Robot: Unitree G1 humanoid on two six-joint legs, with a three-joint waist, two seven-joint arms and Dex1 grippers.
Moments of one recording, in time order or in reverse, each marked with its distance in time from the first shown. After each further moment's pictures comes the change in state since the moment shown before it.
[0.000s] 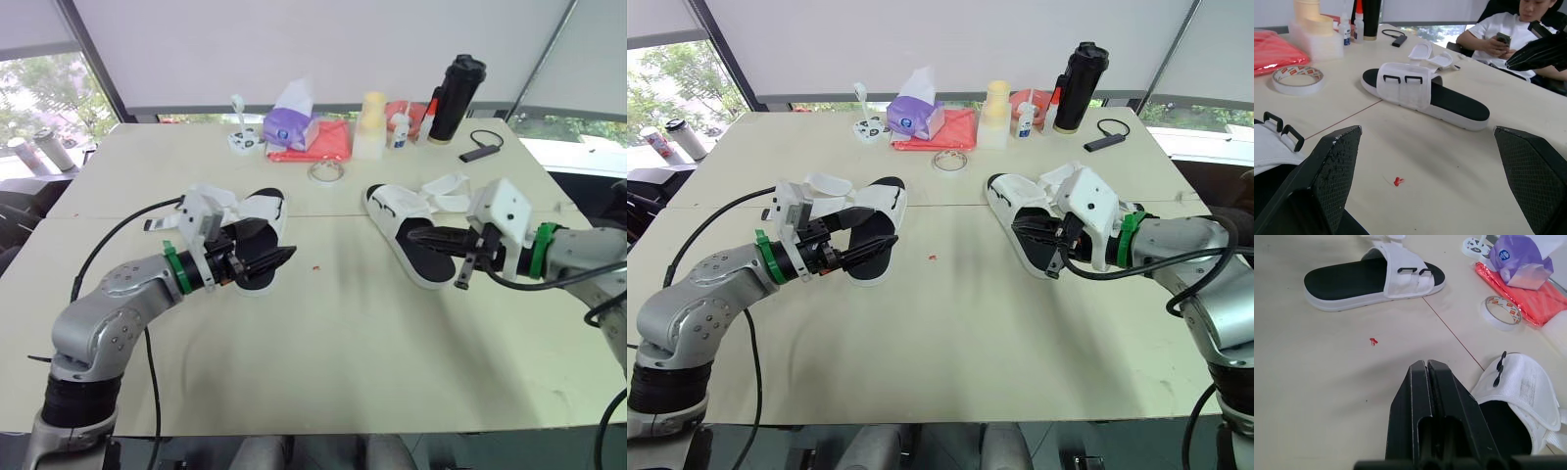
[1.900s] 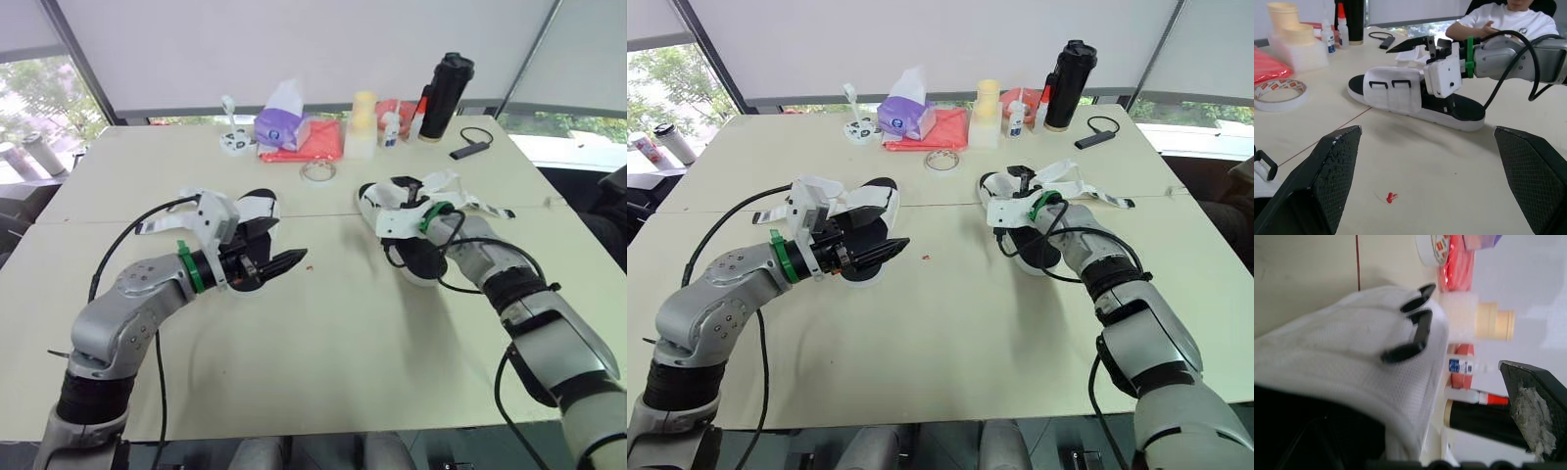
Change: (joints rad) left arm -0.012 -0.031 -0.067 -0.001 0.088 -0.069 -0.010; right arm -0.606 0.386 0.622 1.355 -1.224 -0.964 -0.669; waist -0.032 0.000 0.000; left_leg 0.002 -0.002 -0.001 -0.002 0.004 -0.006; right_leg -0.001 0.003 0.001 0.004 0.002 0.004
